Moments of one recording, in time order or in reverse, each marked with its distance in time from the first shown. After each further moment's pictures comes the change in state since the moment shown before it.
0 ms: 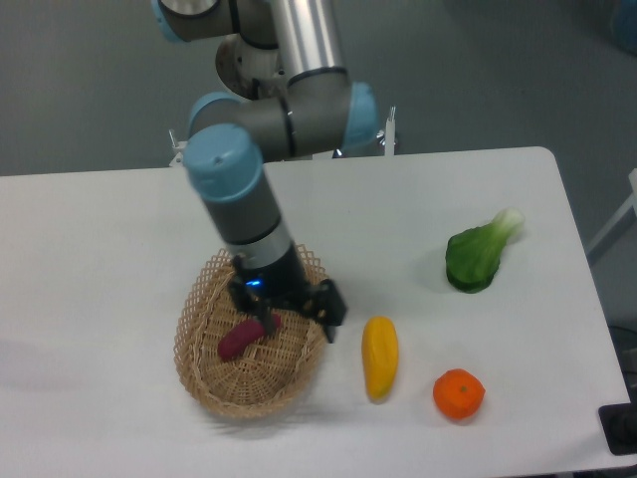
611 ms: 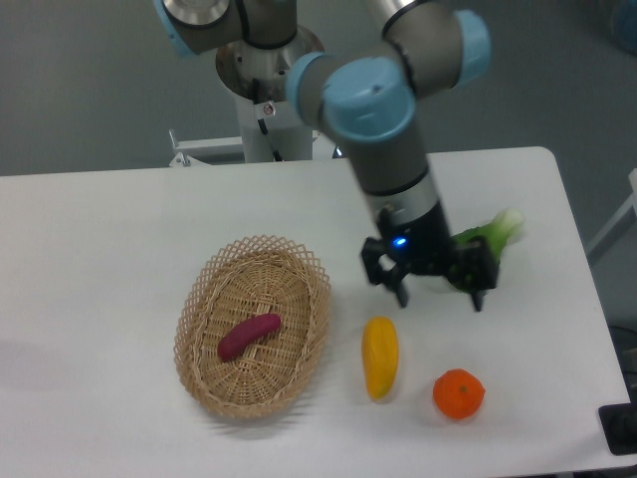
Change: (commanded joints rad) arm 0.233 0.037 0.101 -0.201 -0.049 0.446
